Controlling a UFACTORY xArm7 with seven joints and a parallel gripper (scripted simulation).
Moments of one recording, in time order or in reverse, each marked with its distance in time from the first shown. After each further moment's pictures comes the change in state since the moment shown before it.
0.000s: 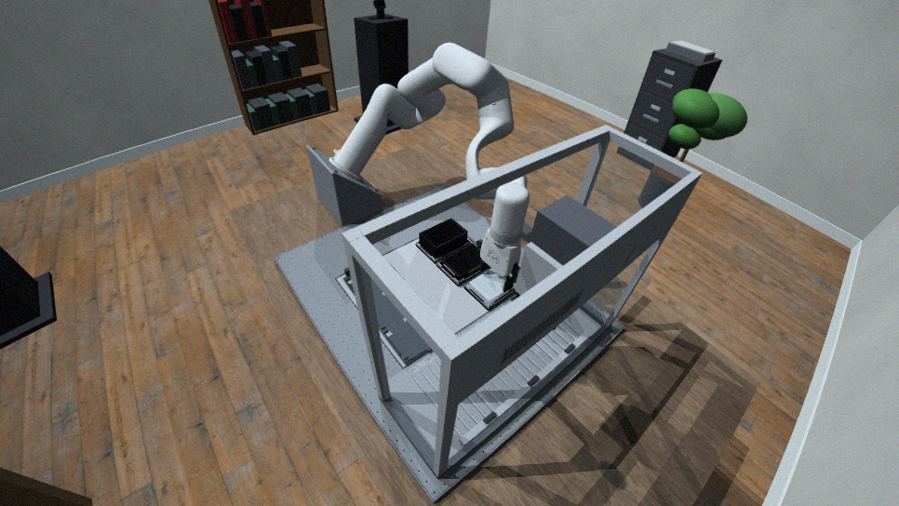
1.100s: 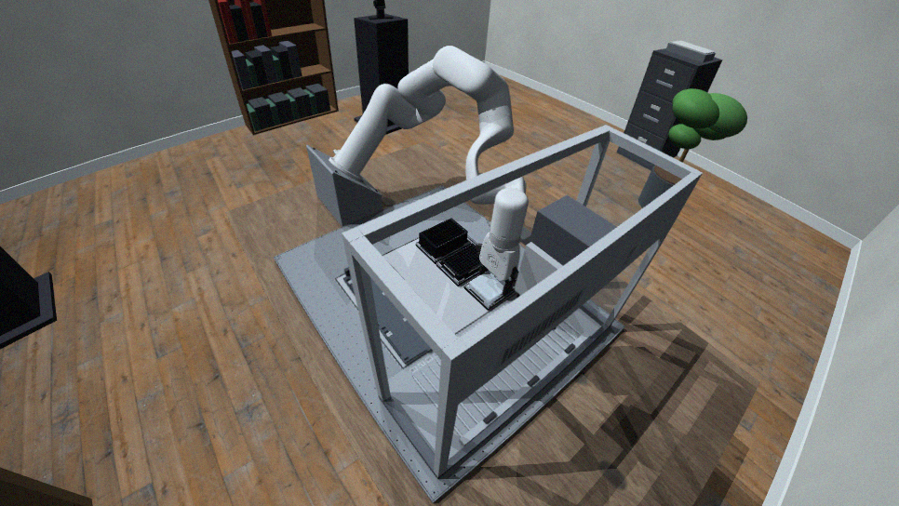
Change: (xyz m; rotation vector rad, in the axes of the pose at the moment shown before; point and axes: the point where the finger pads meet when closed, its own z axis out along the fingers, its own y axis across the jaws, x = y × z) arm 0.000 0.000 0.014 0.000 0.000 0.000
